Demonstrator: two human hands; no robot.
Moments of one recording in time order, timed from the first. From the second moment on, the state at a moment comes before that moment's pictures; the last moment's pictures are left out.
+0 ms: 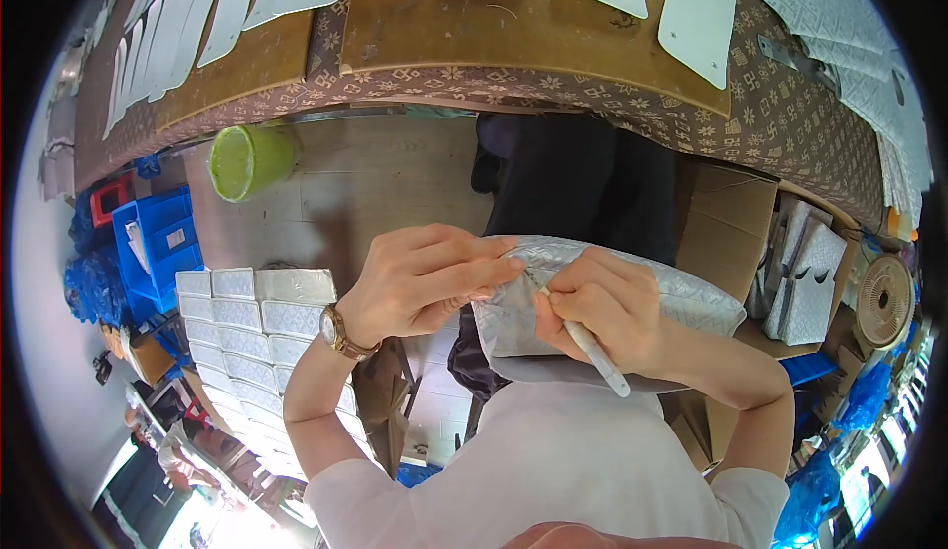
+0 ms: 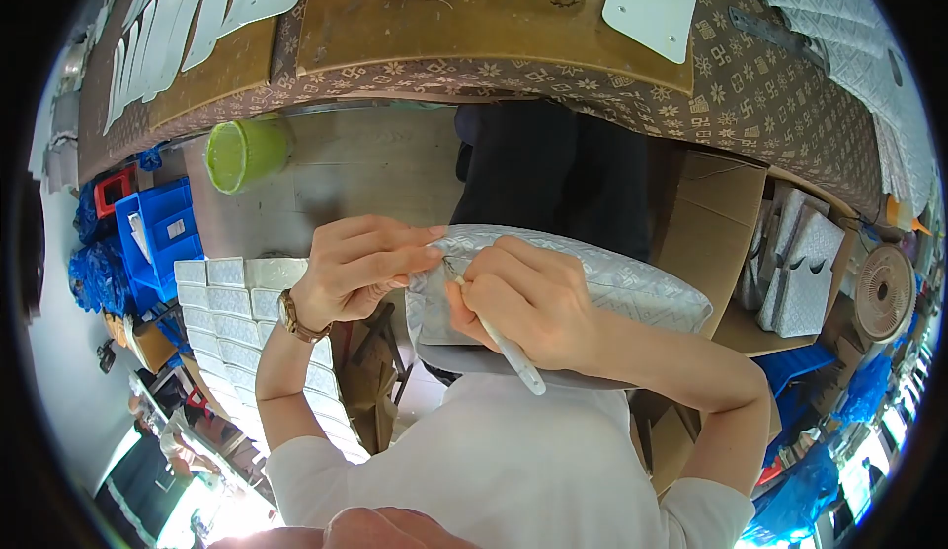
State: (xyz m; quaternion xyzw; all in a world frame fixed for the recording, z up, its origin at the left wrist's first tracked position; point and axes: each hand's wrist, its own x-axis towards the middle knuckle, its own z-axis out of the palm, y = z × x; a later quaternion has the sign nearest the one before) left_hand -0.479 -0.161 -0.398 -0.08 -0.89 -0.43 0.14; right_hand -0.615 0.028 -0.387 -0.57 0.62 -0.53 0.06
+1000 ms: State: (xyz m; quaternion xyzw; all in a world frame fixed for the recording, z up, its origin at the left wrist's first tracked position) left_hand -0.487 -0.115 -0.412 0.08 -0.55 -0.83 0.03; right_hand -0.685 0.049 -0.303 -0.22 0.64 -0.63 0.39
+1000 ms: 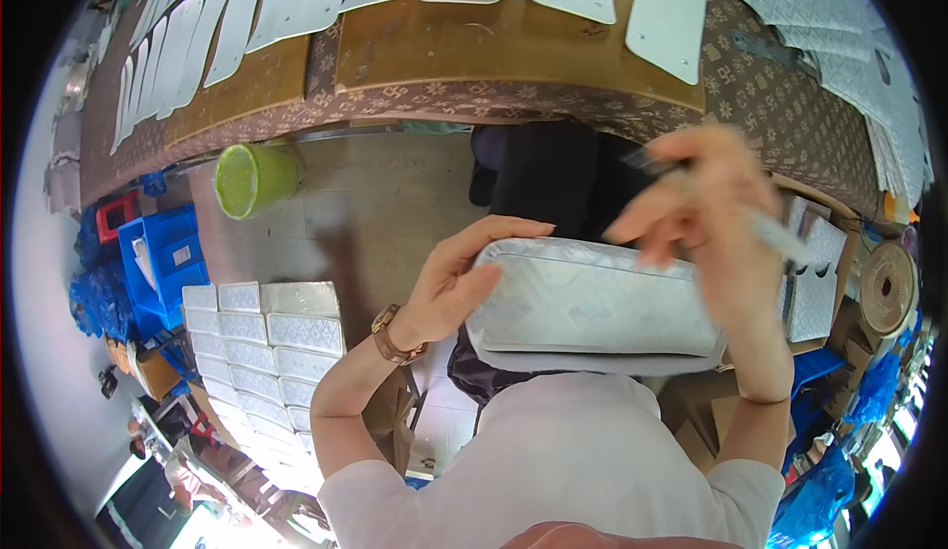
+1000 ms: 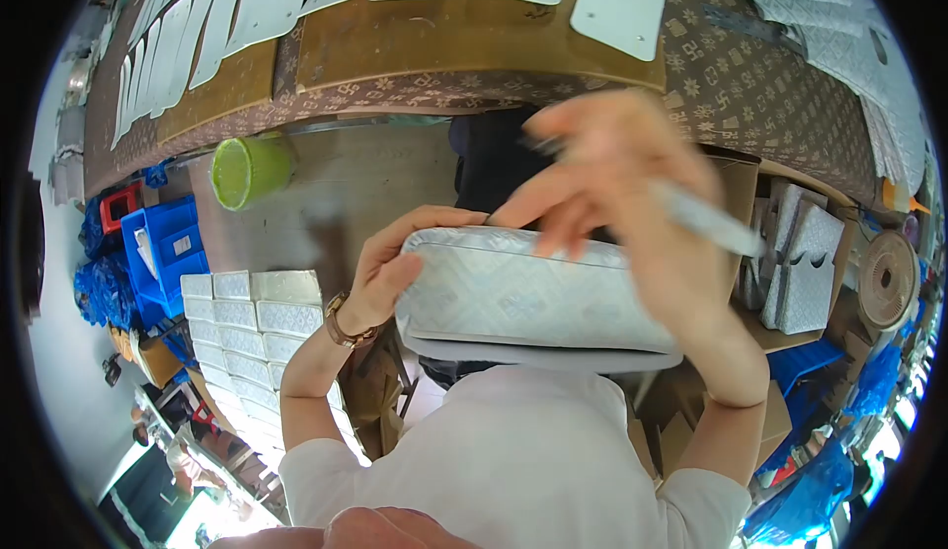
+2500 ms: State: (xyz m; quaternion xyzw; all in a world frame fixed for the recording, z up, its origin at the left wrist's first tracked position) left_hand -0.514 -0.011 -0.431 0.11 -0.69 -0.62 0.36; right_hand -0.689 0.053 -0.305 -0.40 0.55 -0.61 0.40
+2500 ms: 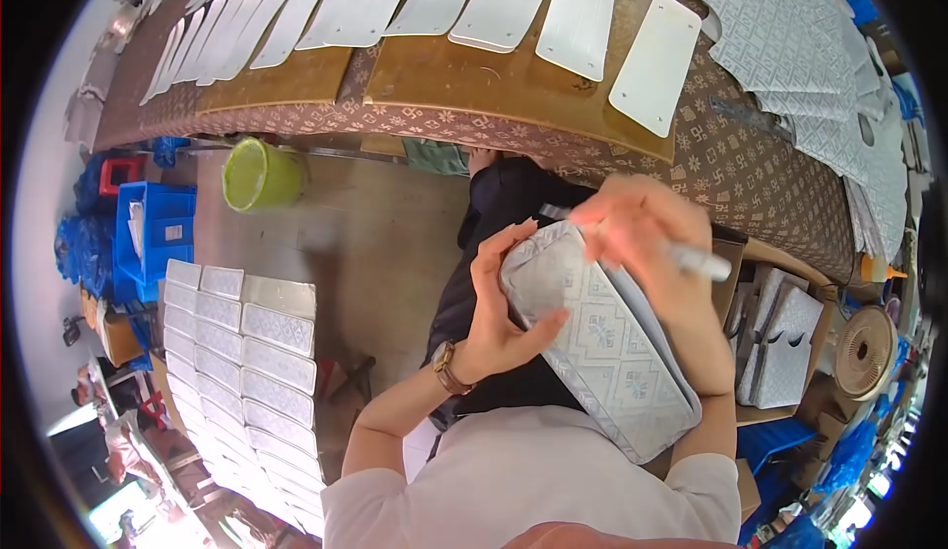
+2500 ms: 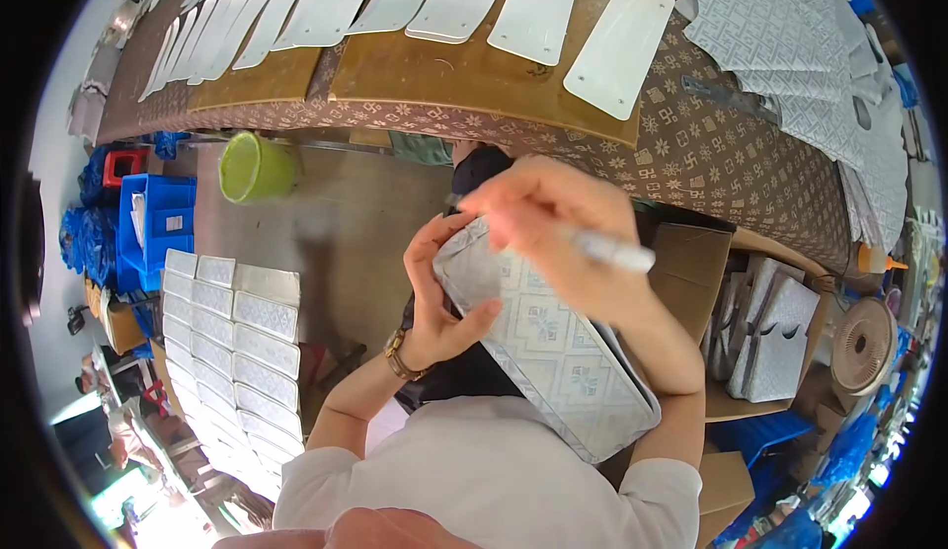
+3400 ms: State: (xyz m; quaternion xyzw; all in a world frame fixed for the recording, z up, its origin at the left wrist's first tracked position) left_hand -0.494 -0.049 -0.444 0.13 -0.70 -0.63 0.31; right_hand -0.718 0.000 -0.375 -0.61 0.56 -0.34 0.44
